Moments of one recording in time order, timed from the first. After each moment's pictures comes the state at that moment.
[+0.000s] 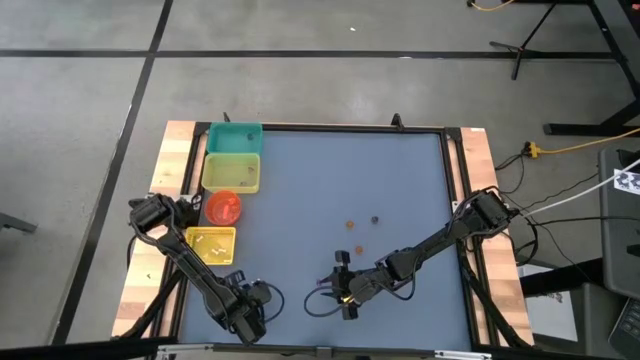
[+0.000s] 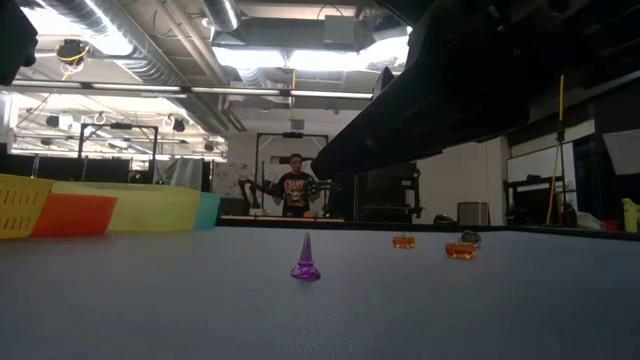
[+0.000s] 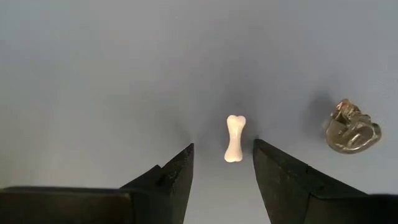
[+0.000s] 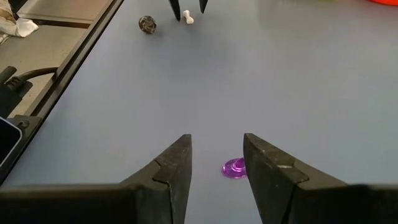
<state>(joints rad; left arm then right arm) -0.83 1.94 1.25 -0.83 -0.09 -1.33 0.54 1.95 1.04 0.31 0.30 0.23</state>
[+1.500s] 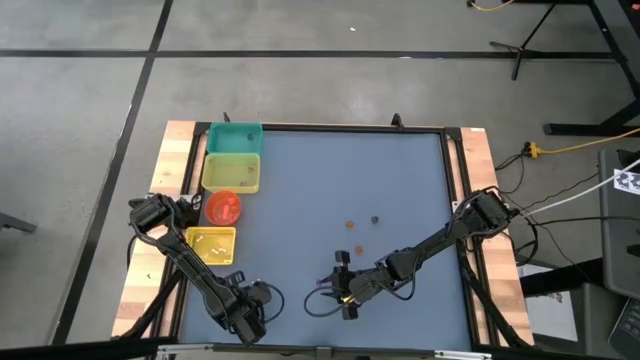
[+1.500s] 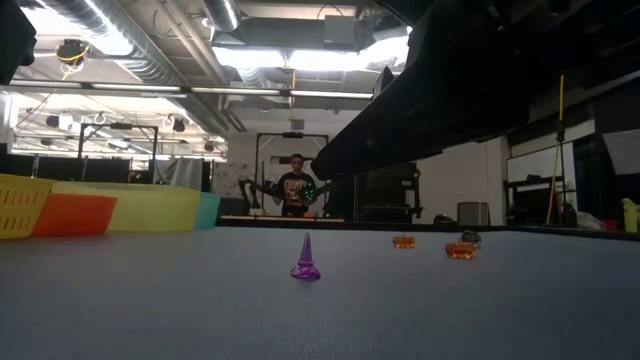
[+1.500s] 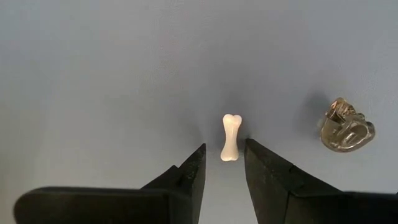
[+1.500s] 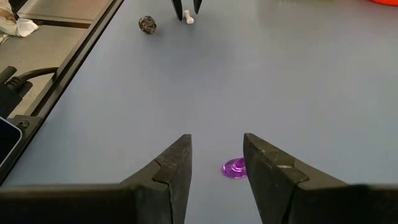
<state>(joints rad) -0.83 1.94 1.25 -0.83 -0.09 -1.33 0.54 1.95 1.04 0.31 0.30 0.23</state>
